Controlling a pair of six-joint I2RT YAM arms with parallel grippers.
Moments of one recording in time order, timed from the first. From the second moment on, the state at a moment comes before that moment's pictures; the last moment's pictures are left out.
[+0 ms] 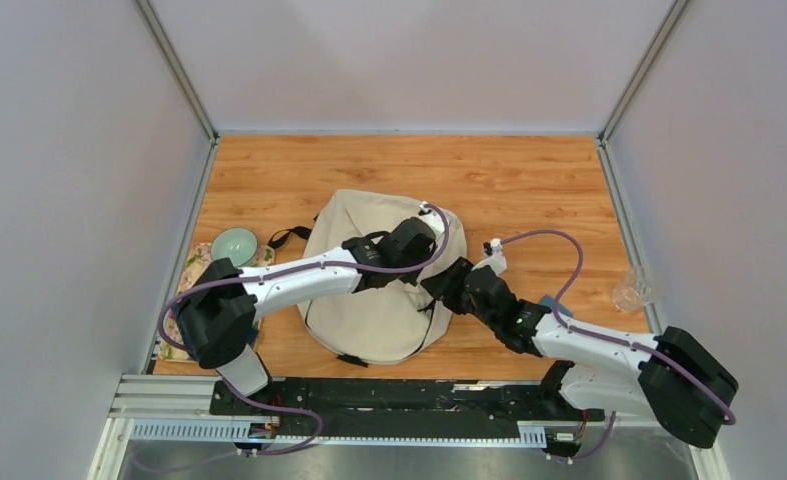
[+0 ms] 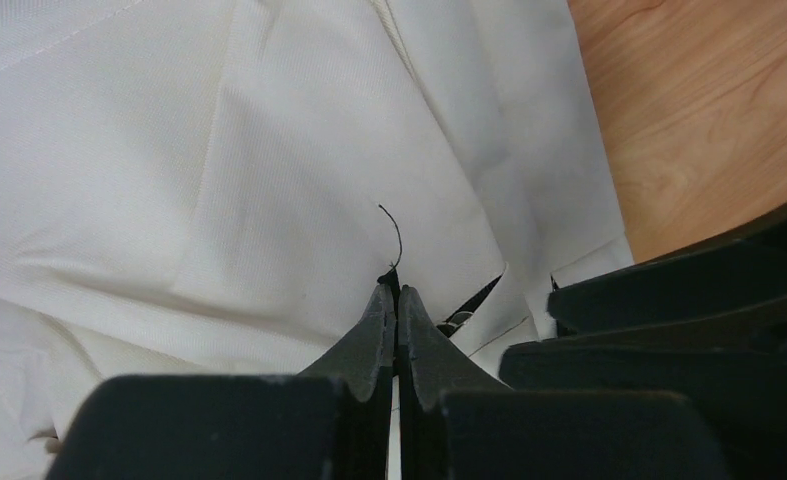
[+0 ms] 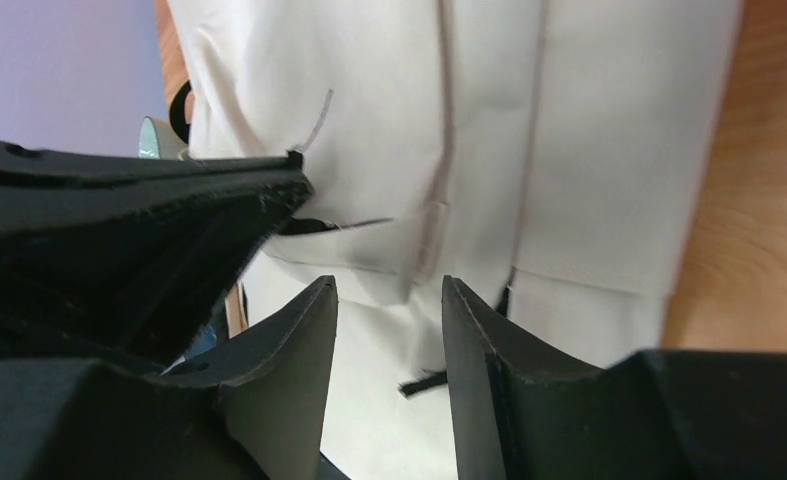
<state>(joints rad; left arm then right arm) -0.99 1.64 1.17 -0.35 -0.28 -0.19 0.88 1.08 0.37 0.19 0.26 1.22</state>
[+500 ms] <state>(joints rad) -0.96 1.59 1.13 -0.34 -0.24 -0.20 0.84 1.24 0.41 0.33 0.17 1.22</state>
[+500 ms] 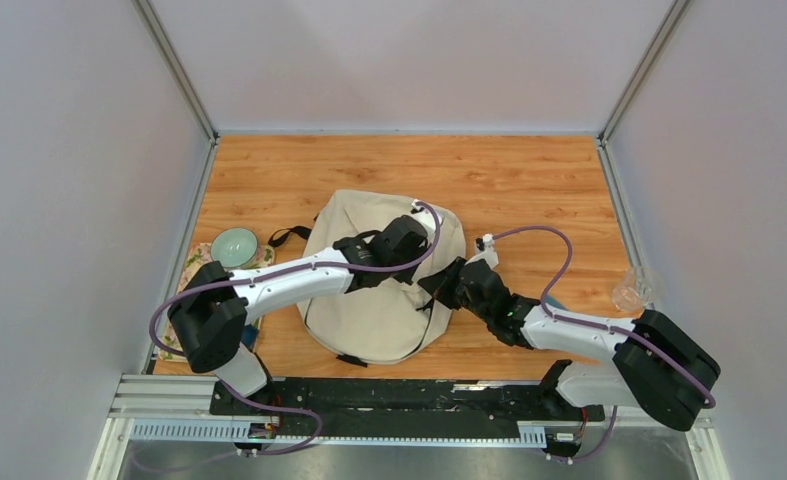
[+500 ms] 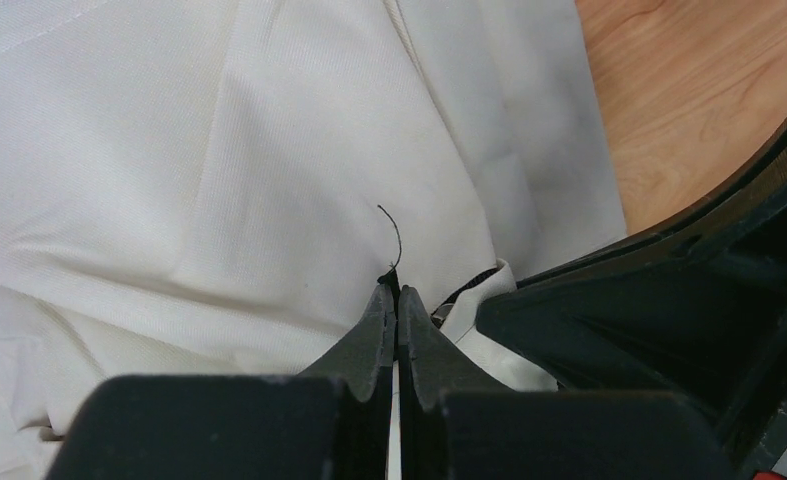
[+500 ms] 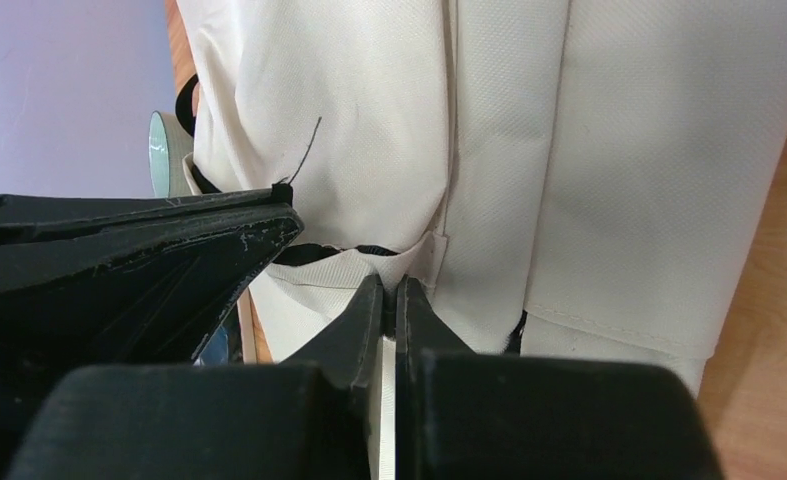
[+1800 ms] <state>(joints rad) -0.69 1.16 0.72 -0.27 -0.22 -0.23 0.66 0.90 0.30 0.16 0.08 1.16</state>
